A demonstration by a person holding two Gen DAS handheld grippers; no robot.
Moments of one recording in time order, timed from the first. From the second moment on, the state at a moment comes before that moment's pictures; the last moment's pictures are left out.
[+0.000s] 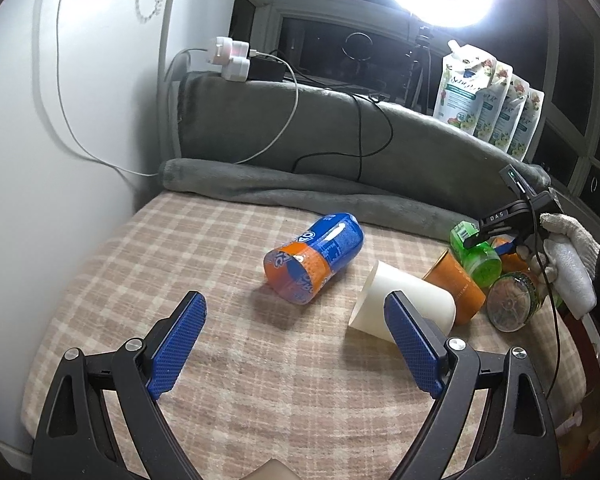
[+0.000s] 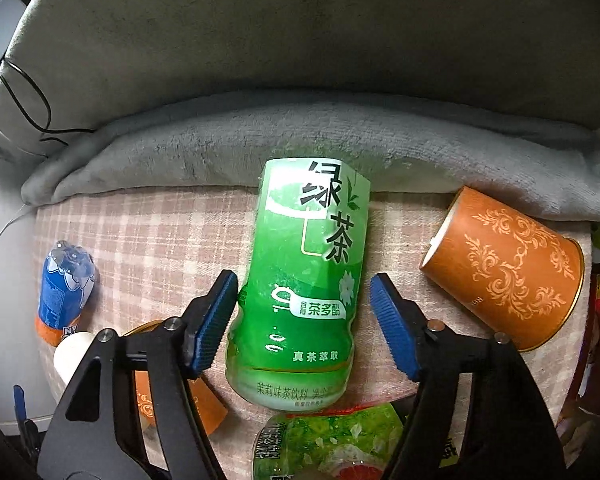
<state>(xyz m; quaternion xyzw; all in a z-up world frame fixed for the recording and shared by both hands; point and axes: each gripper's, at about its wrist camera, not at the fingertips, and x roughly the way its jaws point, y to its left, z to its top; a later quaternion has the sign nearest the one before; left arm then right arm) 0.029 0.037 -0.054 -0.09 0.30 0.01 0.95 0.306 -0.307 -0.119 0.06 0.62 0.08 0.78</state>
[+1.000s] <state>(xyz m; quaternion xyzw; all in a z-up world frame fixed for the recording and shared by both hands) 0.014 0.026 -0.044 -0.08 0.29 -0.01 0.95 0.200 -0.278 -0.039 0.10 0.51 0.19 0.83</state>
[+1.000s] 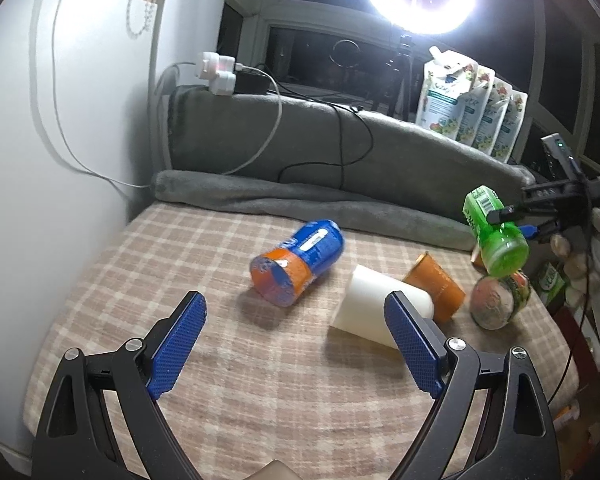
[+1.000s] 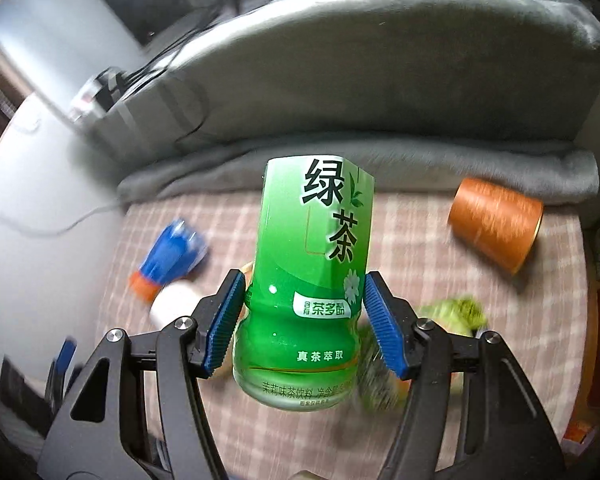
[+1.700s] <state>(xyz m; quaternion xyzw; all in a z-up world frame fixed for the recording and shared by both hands) 0.011 -0.006 -0.055 -0.11 0.33 -0.09 0.93 0.080 -0.248 -0.135 0.15 0.60 0.26 0.74</state>
